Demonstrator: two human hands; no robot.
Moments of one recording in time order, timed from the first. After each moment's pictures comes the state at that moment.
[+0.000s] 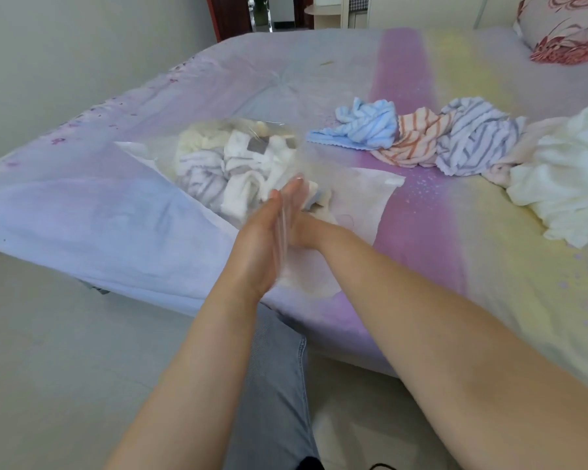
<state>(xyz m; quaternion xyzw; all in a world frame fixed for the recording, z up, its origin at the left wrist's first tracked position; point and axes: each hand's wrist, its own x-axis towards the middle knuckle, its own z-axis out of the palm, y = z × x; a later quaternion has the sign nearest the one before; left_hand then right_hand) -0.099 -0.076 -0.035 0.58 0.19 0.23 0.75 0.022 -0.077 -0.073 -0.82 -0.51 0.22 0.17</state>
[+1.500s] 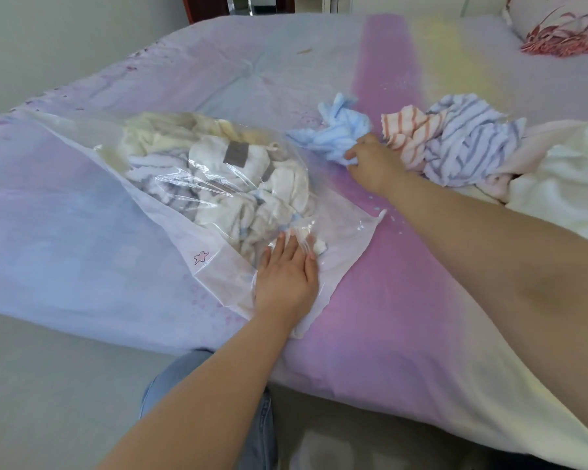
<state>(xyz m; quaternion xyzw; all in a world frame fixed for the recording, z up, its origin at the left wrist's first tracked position) 0.022 -0.047 -0.187 0.94 0.29 0.13 0.12 0.278 -0.077 -0.096 -0.88 -0.44 -0.04 0.18</state>
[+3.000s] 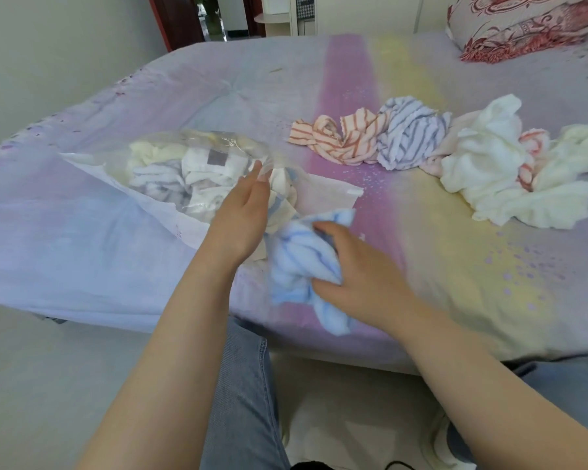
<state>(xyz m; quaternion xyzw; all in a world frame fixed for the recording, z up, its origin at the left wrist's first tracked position) -0.063 -0.095 -0.011 0.80 0.23 0.23 0.50 0.000 -0.272 -0.047 -0.84 -0.45 0.05 0.31</state>
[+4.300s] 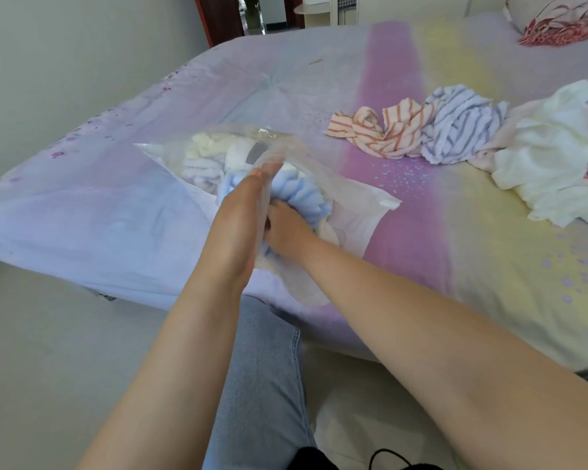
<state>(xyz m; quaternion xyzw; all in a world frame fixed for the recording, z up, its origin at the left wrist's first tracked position) -0.111 -0.108 0.015 0.67 0.27 0.28 0.63 0.019 -0.058 -0.111 -0.76 -0.53 0.06 0.37</state>
